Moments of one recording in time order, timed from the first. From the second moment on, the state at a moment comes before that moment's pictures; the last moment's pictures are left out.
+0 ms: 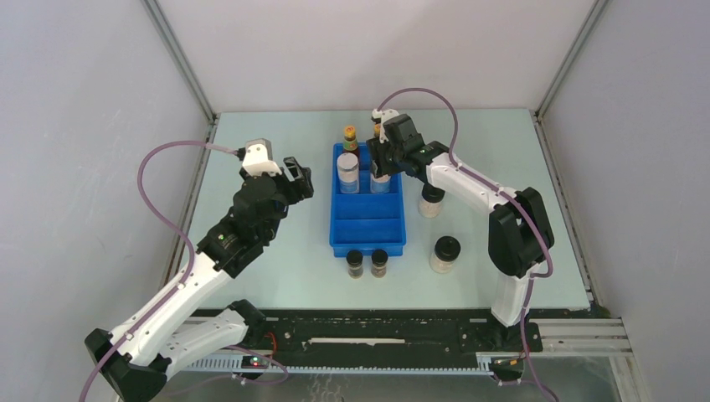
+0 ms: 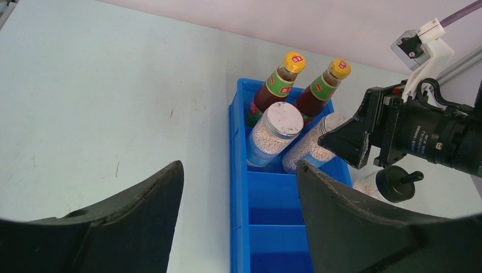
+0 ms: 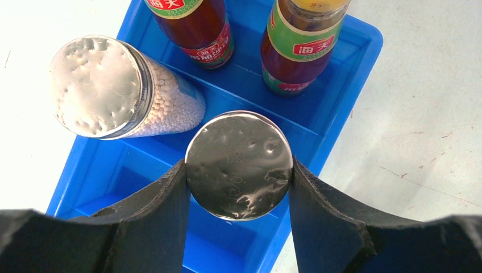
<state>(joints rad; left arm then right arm) -0.66 0.86 0.90 -0.26 -0.57 -0.44 0.58 1.87 1.55 -0.38 0.05 0.15</state>
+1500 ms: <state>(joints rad) -0.66 0.86 0.90 -0.26 -0.57 -0.45 0.58 1.87 1.55 -0.38 0.06 0.15</state>
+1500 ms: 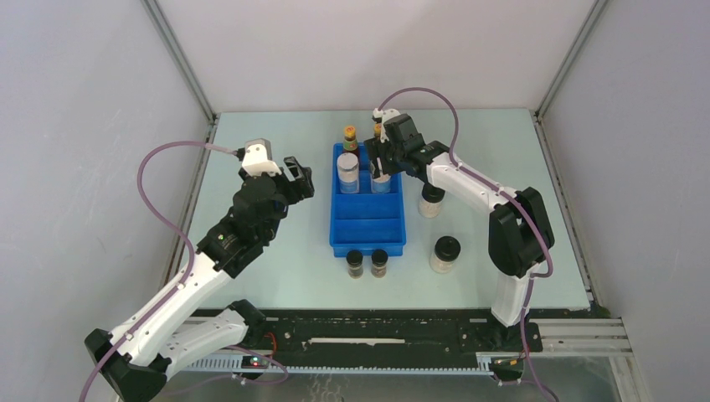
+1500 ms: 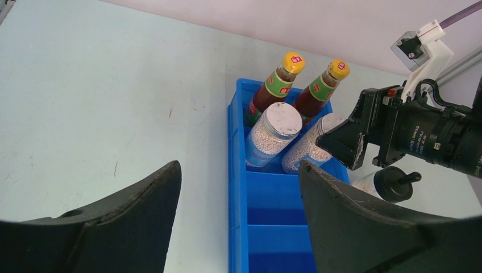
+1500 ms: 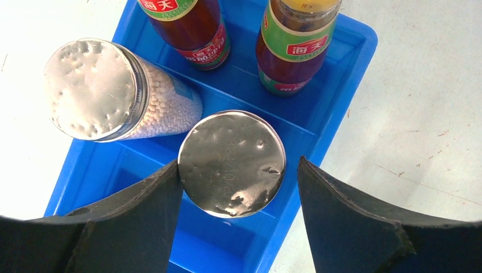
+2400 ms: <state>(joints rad) -0.66 0.85 0.90 -0.27 -0.55 -0.45 0.61 1.85 1.68 -0.47 0.12 0.15</state>
